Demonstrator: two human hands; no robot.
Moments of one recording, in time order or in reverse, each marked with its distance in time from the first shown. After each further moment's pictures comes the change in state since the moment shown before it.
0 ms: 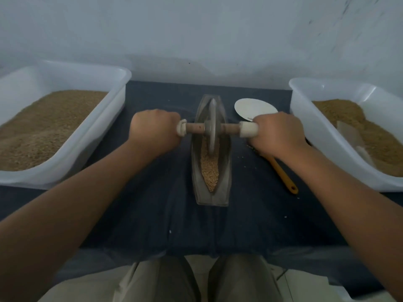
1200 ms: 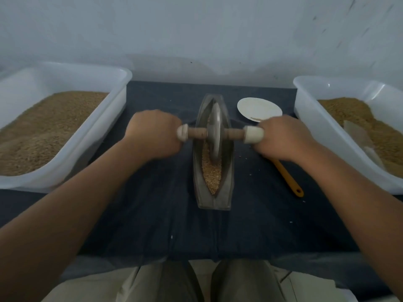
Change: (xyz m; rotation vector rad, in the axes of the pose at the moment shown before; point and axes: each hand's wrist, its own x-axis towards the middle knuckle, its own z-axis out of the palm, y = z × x) left_hand 0.003 -0.002 -0.014 0.025 -0.199 0.014; right_hand 0.008 0.013 0.005 0.039 -0.164 -0.031
